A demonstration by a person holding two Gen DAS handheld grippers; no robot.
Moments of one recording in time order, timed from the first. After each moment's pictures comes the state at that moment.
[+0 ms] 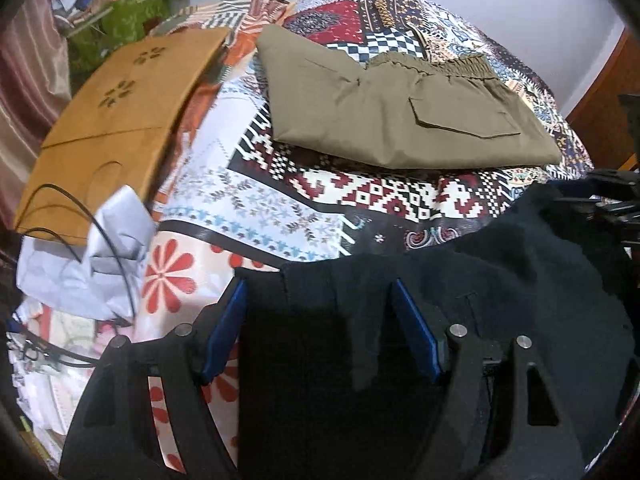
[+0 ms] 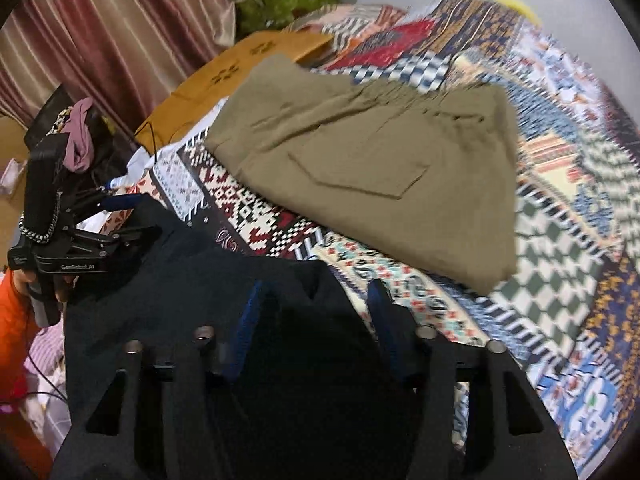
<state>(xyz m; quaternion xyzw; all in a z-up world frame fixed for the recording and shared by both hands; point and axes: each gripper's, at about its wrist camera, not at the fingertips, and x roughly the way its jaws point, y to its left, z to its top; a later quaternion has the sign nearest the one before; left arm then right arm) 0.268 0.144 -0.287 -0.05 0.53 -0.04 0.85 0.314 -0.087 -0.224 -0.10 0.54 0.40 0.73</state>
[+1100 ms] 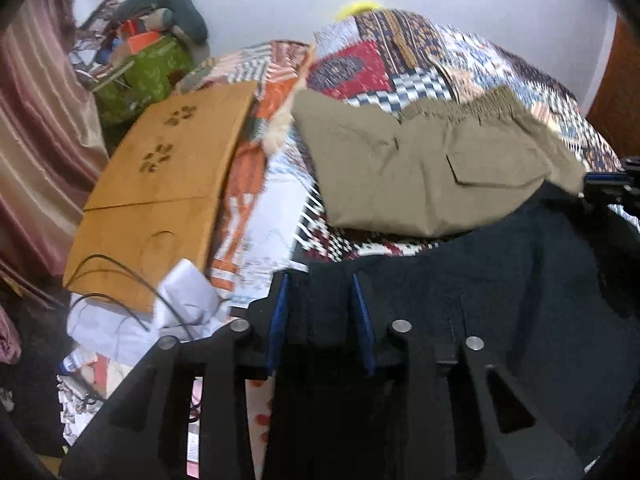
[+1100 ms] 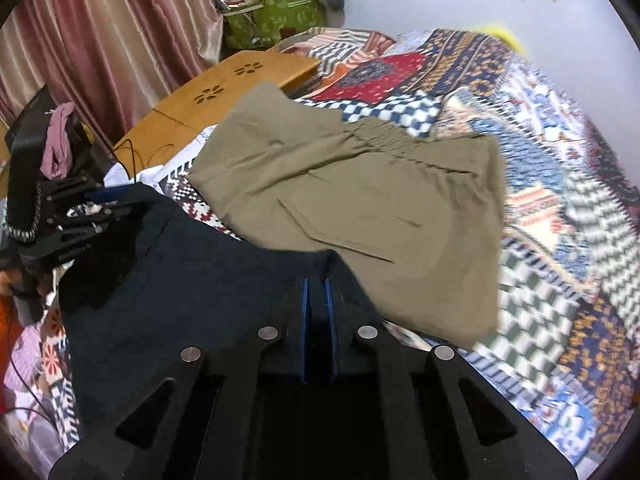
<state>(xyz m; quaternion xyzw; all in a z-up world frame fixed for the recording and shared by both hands) 0.290 0.158 -0.247 0.03 0.47 0.03 0.88 0.323 -0.077 -0.195 -0.13 0.48 0.34 0.80</state>
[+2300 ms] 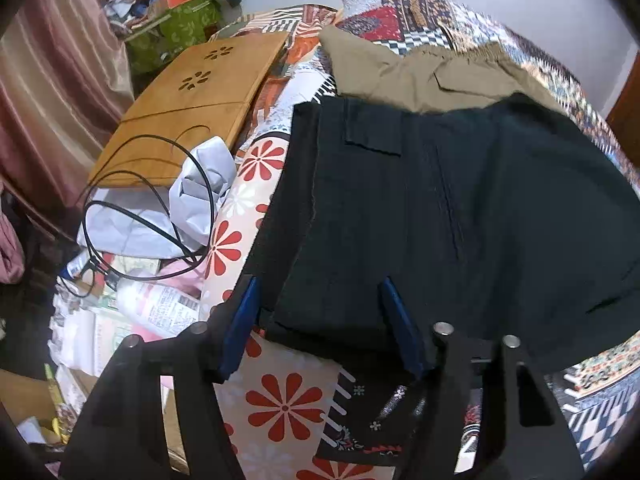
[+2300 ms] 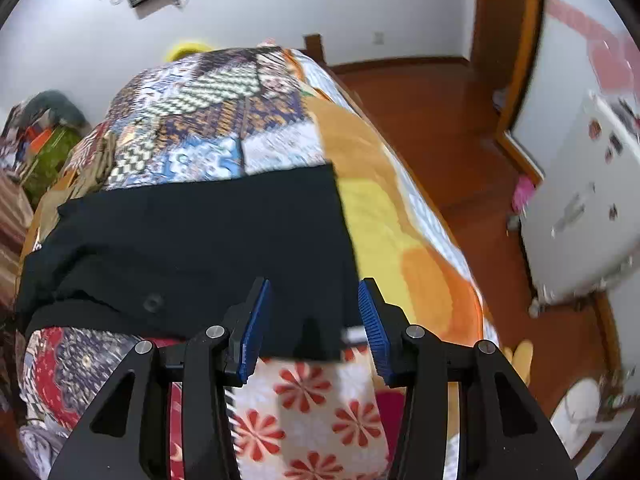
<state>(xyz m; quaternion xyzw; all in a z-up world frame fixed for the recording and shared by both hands) 0.171 0.141 -0.269 0.01 0.51 0.07 0.85 0.092 -0.456 -0.183 0.12 0.49 -0.06 0.86</state>
